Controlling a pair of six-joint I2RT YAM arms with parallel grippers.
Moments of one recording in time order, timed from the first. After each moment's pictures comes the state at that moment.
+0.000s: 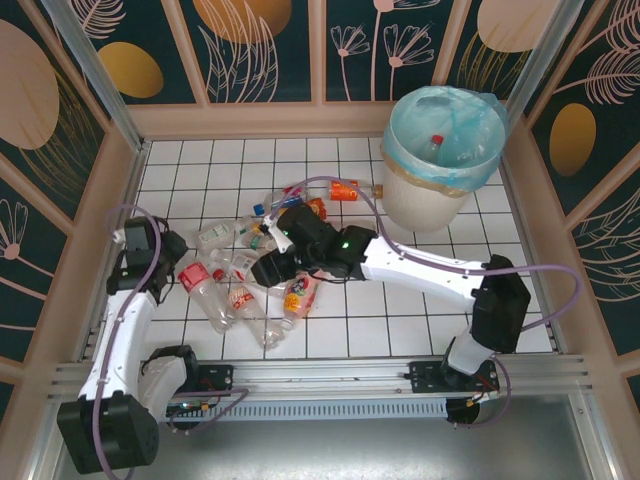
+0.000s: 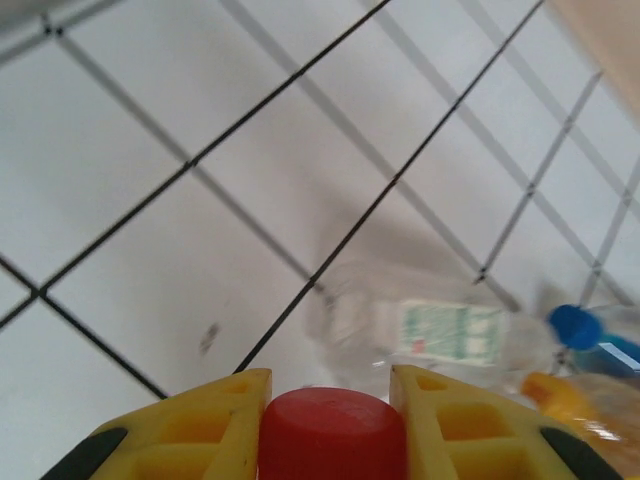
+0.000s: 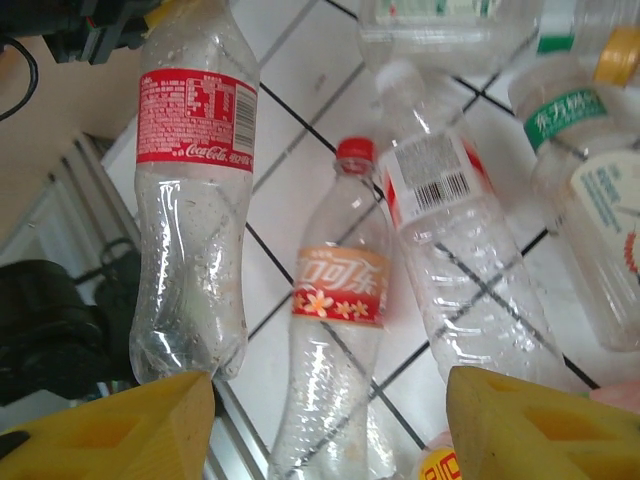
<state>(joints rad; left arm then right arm) 0.11 0.90 0.70 -0.55 -0.08 -0.71 1.08 1.61 1.35 -0.45 -0.21 0.43</state>
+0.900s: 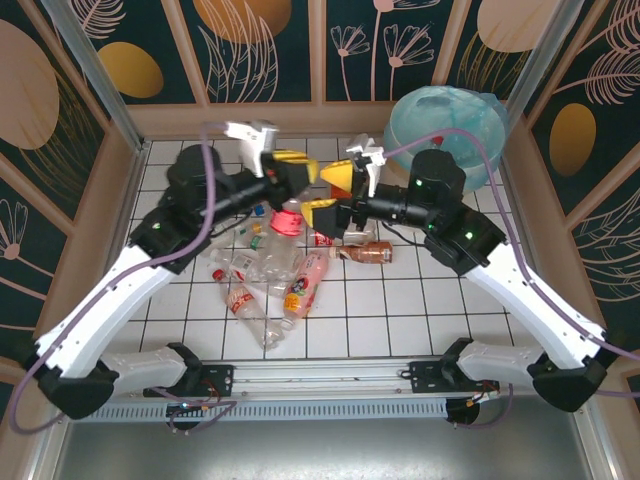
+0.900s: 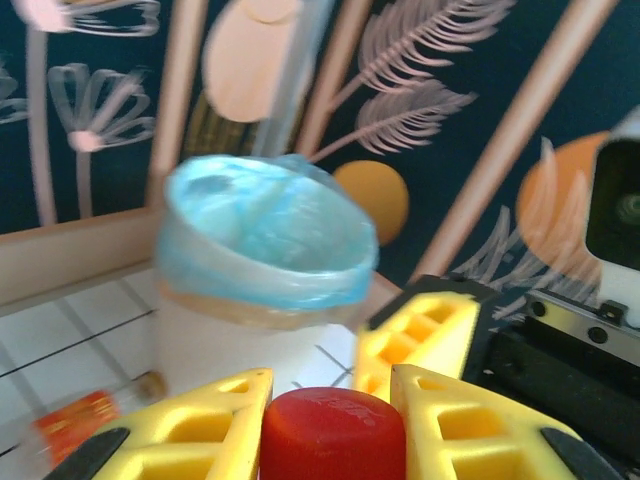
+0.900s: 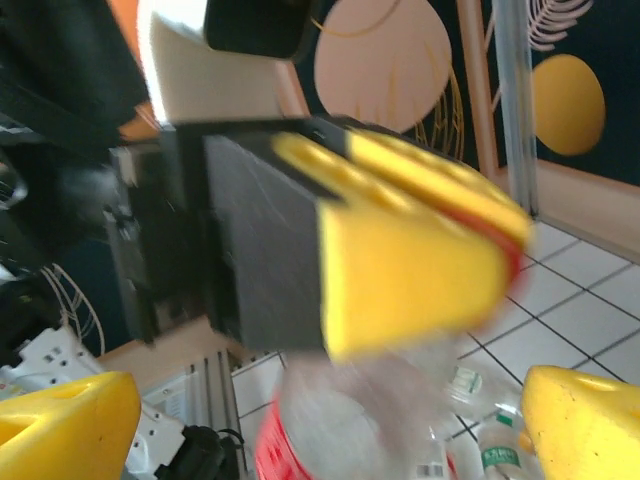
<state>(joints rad) -0.74 1.21 1.43 -0.26 0.26 -0.36 0.78 1.13 1.35 -0.25 -0.53 0.25</state>
